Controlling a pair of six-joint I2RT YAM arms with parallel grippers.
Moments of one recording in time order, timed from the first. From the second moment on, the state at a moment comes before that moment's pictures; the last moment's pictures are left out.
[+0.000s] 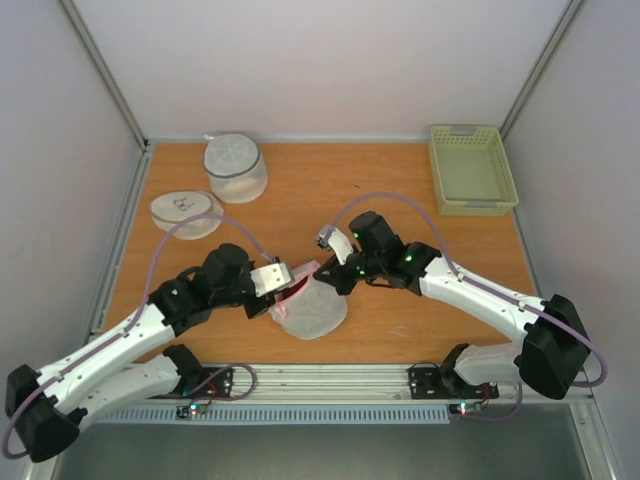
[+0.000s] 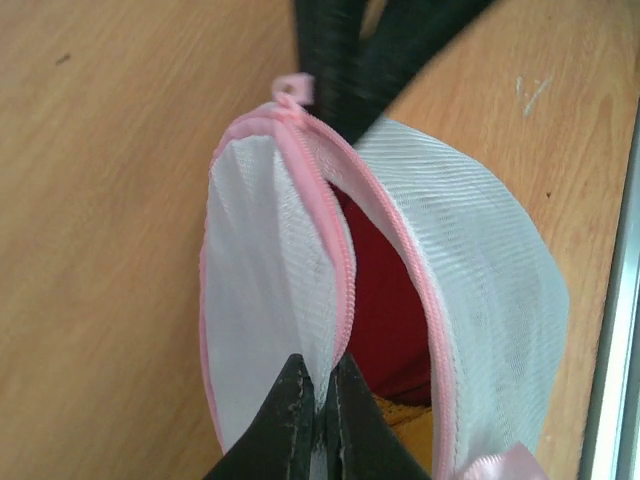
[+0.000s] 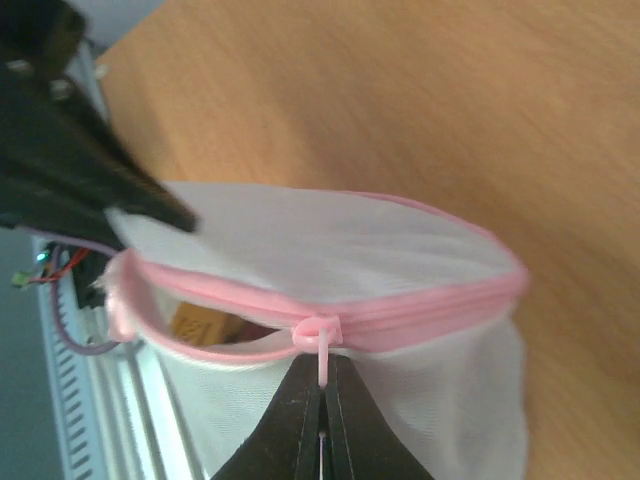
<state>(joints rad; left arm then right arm) -0.77 0.86 0.67 -0.52 0.23 0.29 0.79 1.29 0.91 -0.38 -0.46 0.12</state>
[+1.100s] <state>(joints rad) -0.67 0.76 0.55 -0.37 0.26 0.71 0.88 1.28 0.84 -0.28 -0.47 0.16</state>
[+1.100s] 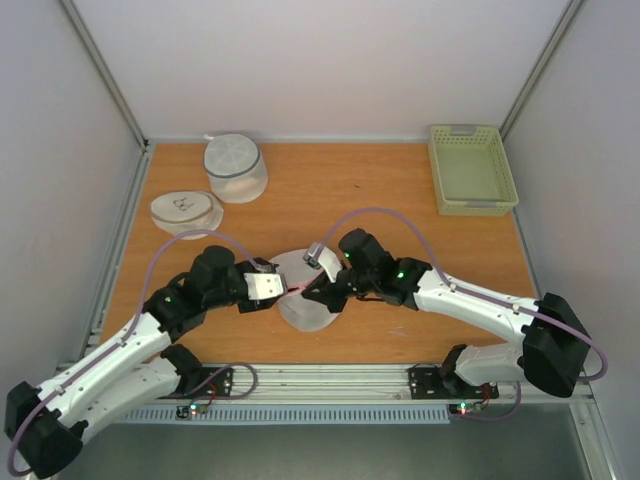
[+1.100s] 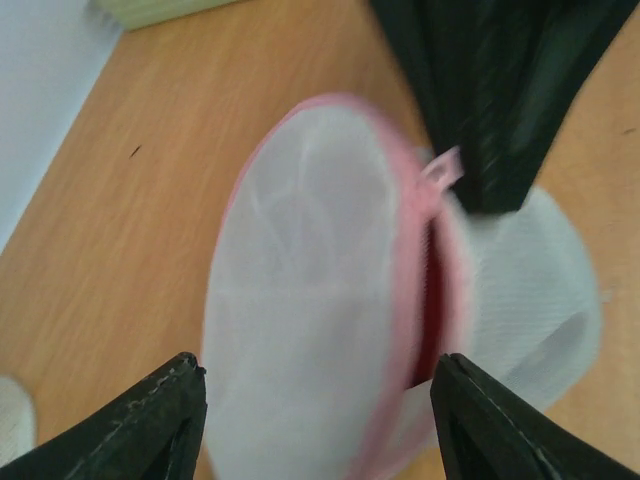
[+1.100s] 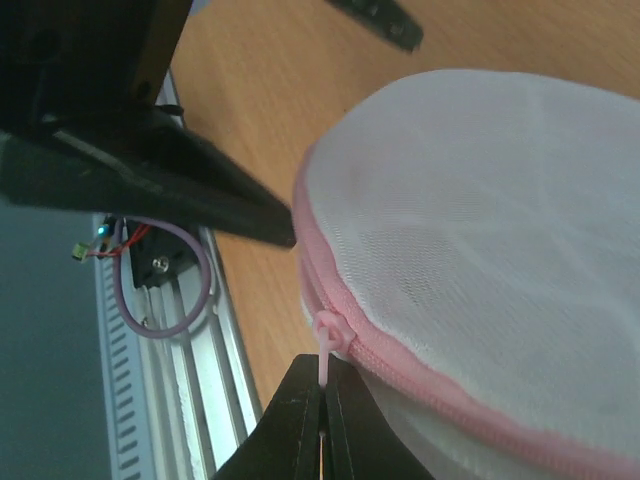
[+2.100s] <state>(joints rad) -0.76 0.80 0.62 -0.43 0.22 0.78 0.91 1.30 0.85 -0.25 -0.53 0.15</state>
